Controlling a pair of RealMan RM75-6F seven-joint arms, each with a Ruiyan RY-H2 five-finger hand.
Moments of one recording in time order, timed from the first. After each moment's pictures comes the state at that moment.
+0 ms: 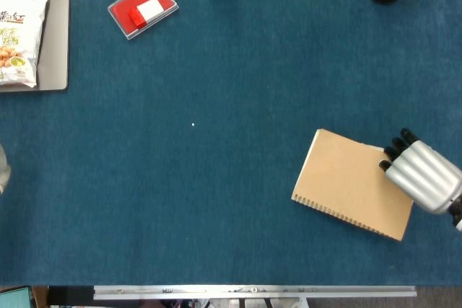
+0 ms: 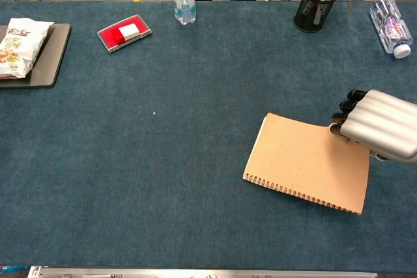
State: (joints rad) left arm -0.06 -1.11 0.00 -1.65 1.48 1.44 -0.03; right arm 0.41 -1.15 -0.17 -1.76 -1.69 1.06 -0.84
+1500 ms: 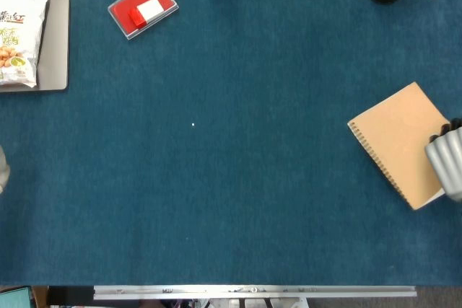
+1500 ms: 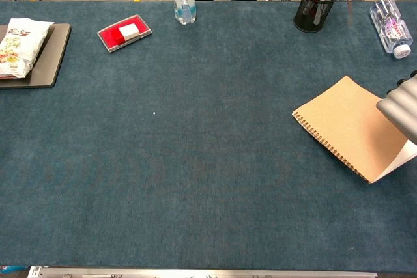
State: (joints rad) left arm -0.06 -1.11 0.00 -1.65 1.48 1.43 -0.03; right arm 0.30 -1.25 -0.10 -1.95 -1.19 1.30 -1.54
